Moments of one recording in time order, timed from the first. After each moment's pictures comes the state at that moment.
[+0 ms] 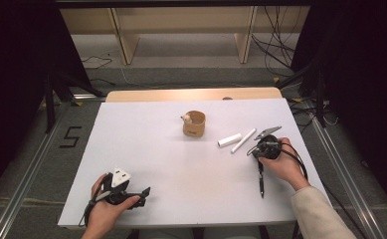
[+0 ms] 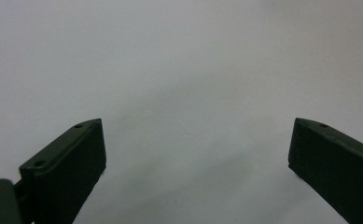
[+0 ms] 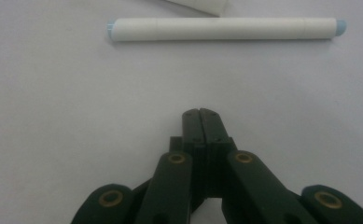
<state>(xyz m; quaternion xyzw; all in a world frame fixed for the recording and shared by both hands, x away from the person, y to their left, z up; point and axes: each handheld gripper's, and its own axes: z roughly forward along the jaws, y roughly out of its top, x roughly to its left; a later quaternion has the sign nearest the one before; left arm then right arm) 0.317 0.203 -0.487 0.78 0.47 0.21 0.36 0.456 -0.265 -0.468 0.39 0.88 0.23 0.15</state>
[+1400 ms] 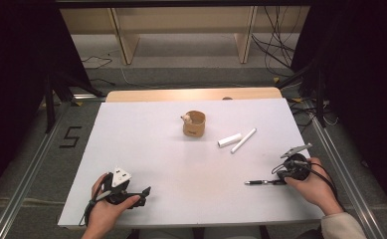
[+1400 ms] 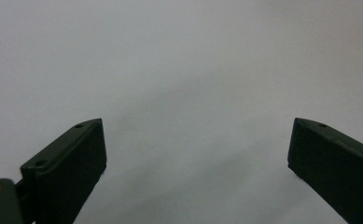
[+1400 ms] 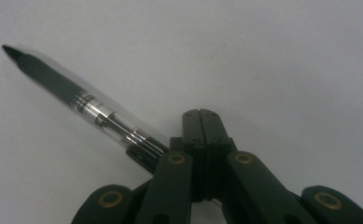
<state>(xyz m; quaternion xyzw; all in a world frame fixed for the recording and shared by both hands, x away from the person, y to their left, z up) 0.318 0.202 -0.487 0.78 0.47 0.21 0.36 0.384 -0.323 -0.460 0.45 0.86 0.19 0.12</state>
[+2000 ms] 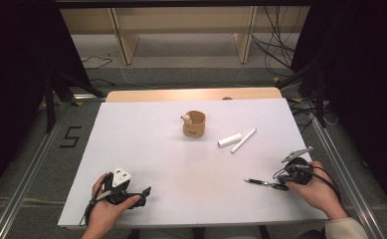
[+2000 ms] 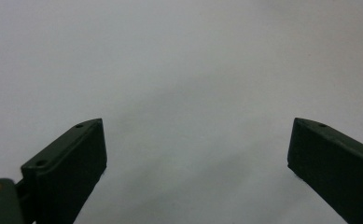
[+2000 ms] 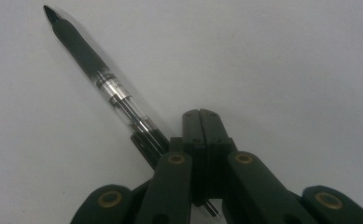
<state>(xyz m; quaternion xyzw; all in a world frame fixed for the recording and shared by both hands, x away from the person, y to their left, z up) 0.318 0.201 -0.486 0.78 0.47 0.21 0.36 0.373 -0.324 -0.458 0.44 0.87 0.18 0.10</state>
